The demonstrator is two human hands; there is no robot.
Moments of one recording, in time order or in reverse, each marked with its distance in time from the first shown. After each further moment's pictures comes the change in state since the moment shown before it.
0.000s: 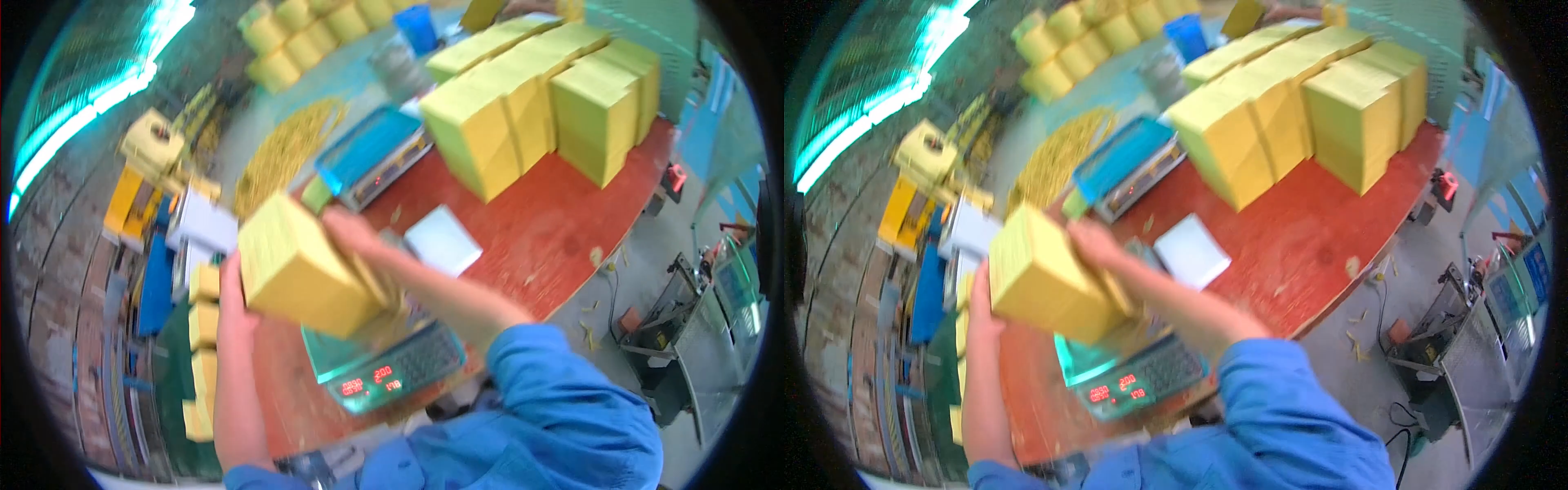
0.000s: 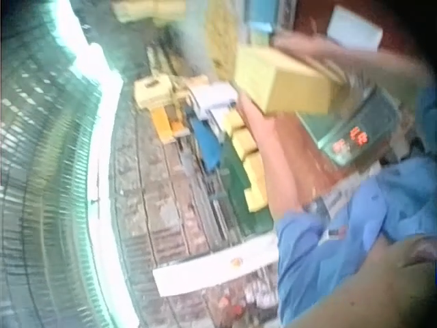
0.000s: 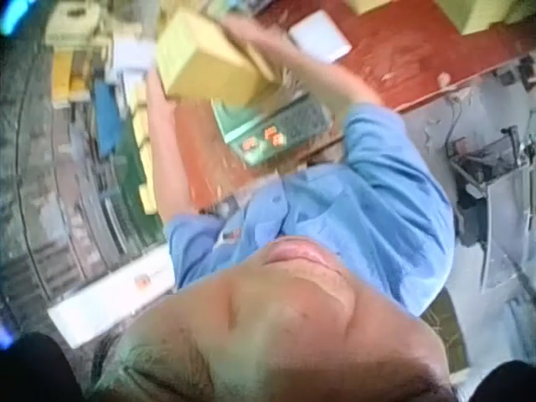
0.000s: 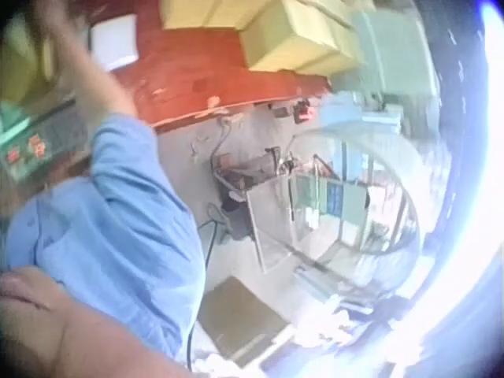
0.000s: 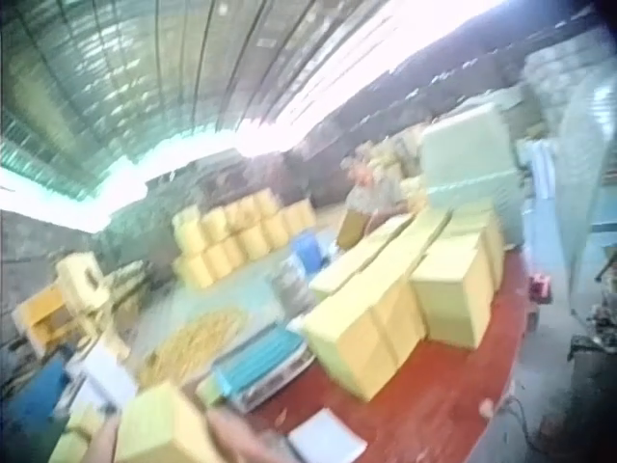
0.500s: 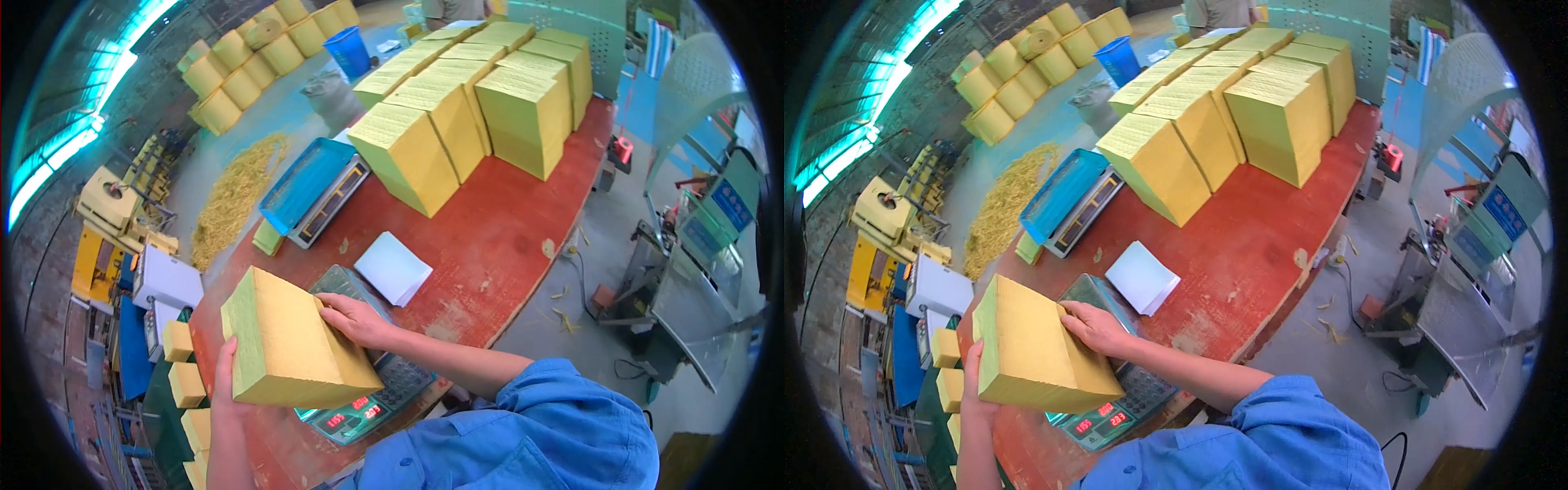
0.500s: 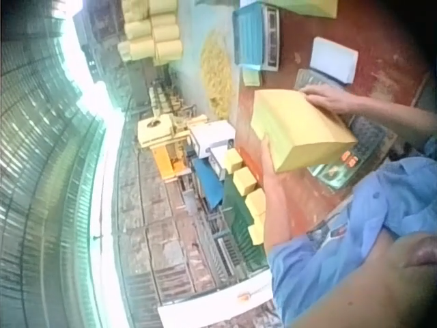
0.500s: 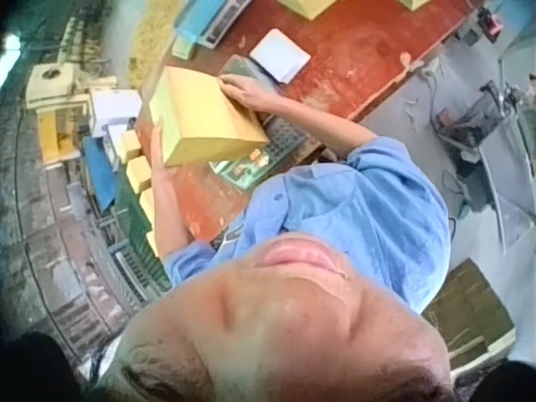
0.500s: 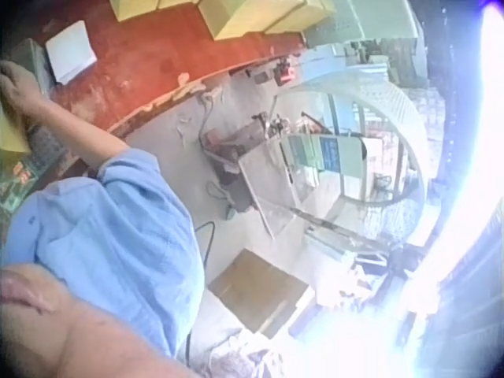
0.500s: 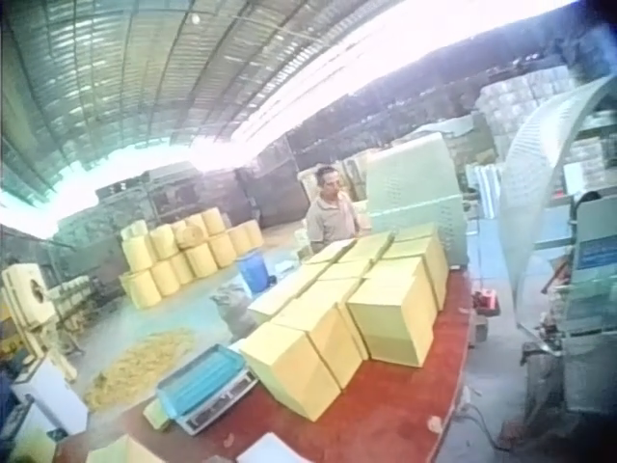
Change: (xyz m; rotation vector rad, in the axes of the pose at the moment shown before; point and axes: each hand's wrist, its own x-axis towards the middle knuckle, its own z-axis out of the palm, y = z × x) left_hand -0.054 -0.008 0.049 -0.030 -0.088 -0.374; right_hand -0.144 -0.076 -0.053 0.226 0.058 0.217
